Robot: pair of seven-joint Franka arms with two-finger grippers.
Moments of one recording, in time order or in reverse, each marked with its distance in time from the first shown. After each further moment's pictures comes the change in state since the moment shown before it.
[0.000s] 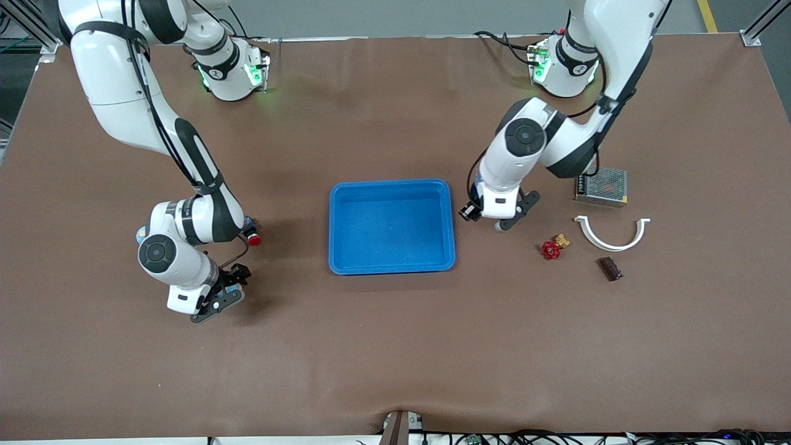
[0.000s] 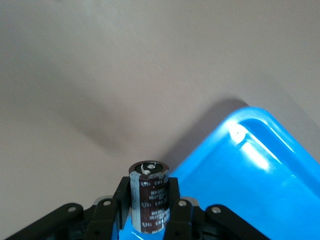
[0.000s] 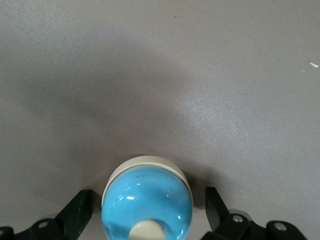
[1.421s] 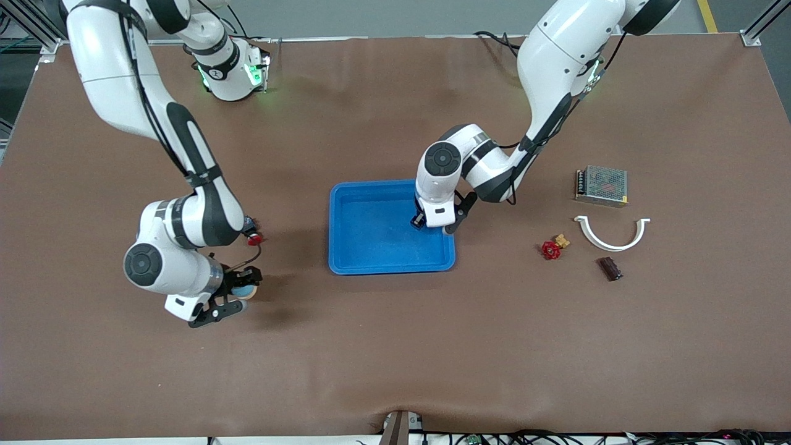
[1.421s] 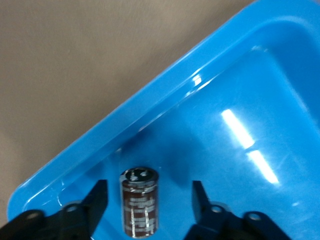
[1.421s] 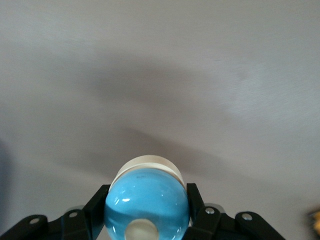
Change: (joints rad) left arm -0.265 0.282 0.113 0.268 0.080 -0.077 -0.341; right arm 0.071 -0.055 0.021 0.165 0.163 -0.319 0.259
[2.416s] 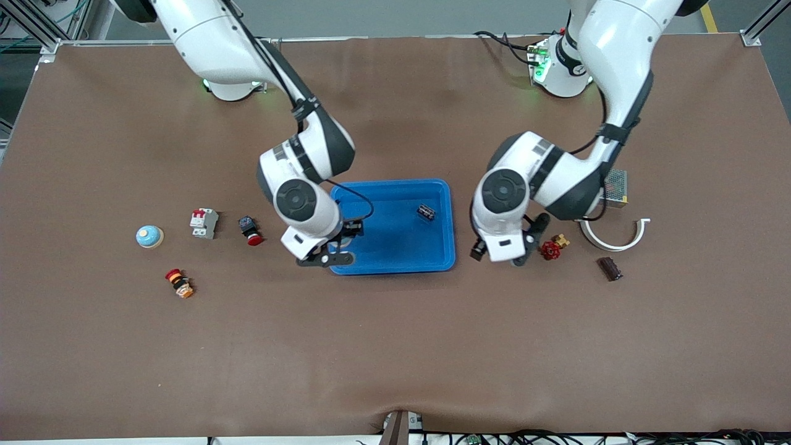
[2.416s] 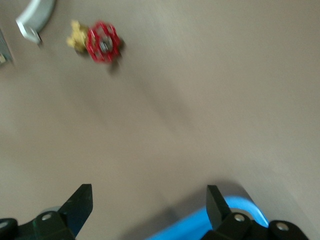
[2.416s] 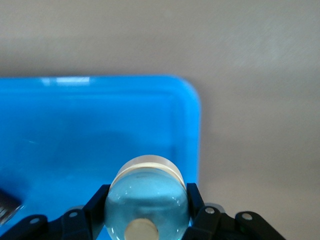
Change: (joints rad) left arm 0.210 -0.115 0.014 0.178 0.033 -0.453 0.223; right arm 0.384 -0.064 0.003 -0.041 0.001 -0.052 0.647
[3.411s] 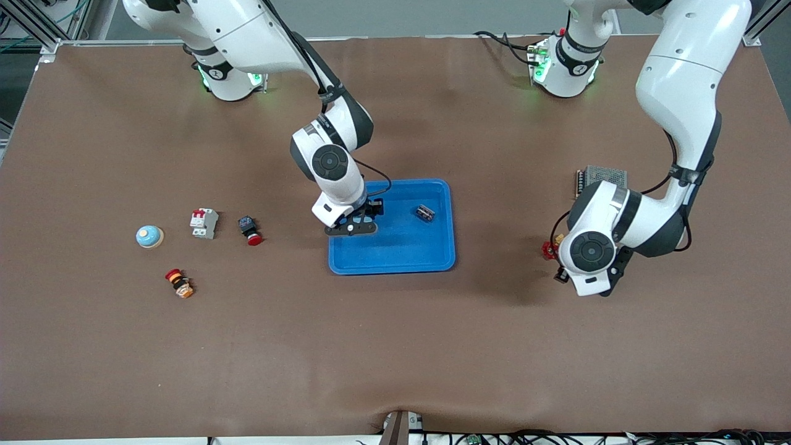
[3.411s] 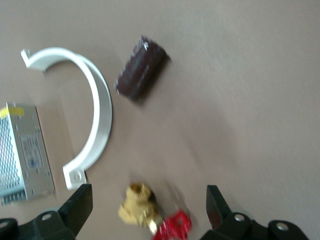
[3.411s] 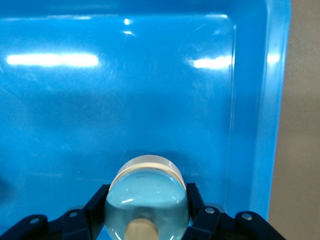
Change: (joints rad) left arm 0.273 0.109 0.005 -0.040 0.223 -0.019 0.114; right arm 0.122 -0.030 -0.002 -0.287 0.000 0.353 0.063
